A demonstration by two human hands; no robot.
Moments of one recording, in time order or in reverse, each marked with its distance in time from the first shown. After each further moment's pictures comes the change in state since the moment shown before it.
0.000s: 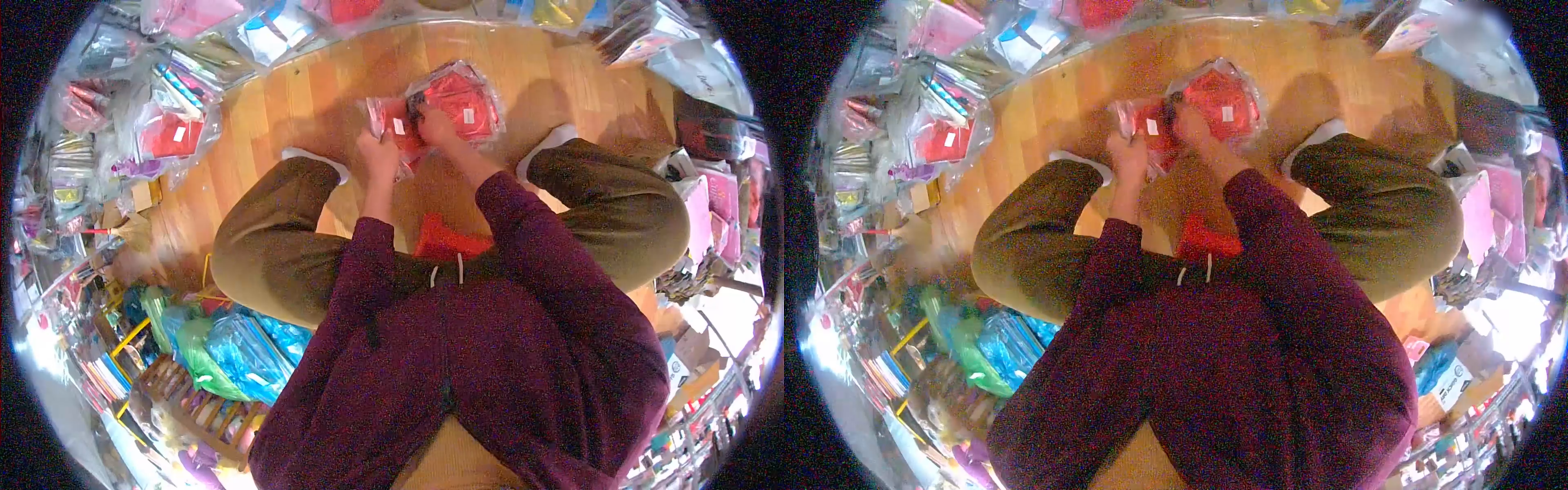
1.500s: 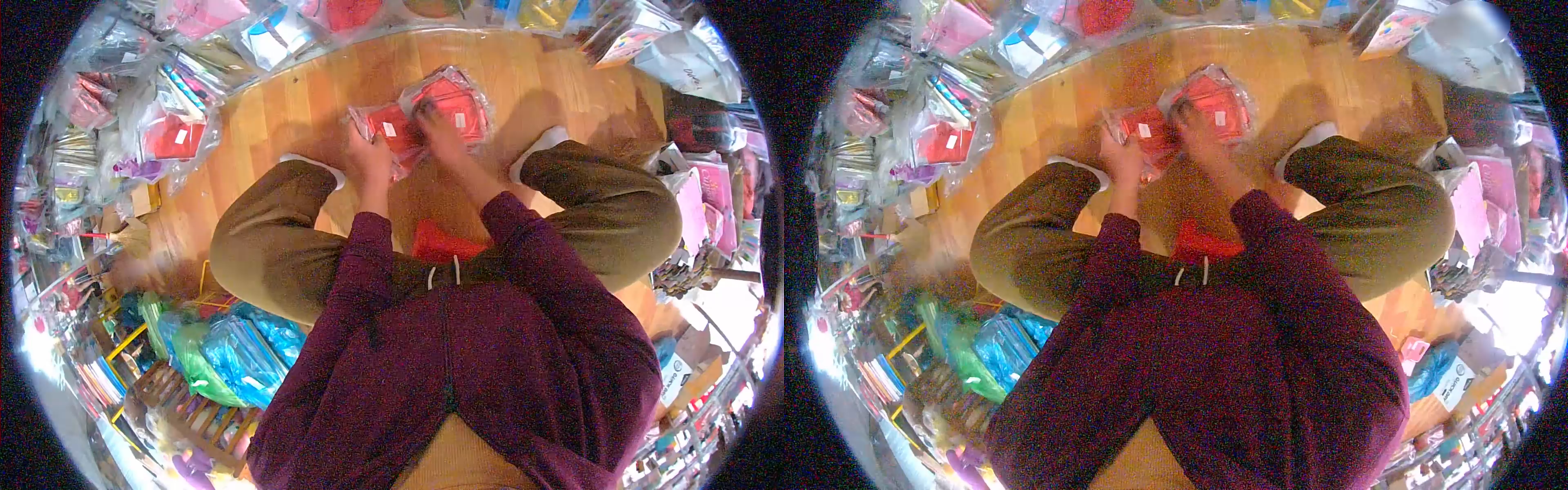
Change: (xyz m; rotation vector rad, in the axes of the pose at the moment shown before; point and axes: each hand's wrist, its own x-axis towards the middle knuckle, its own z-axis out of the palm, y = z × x) left_hand -0.009 0.022 -0.016 -0.144 0.121 0.079; right_hand -0.049 0.012 -0.037 -0.113 0.346 -0.357
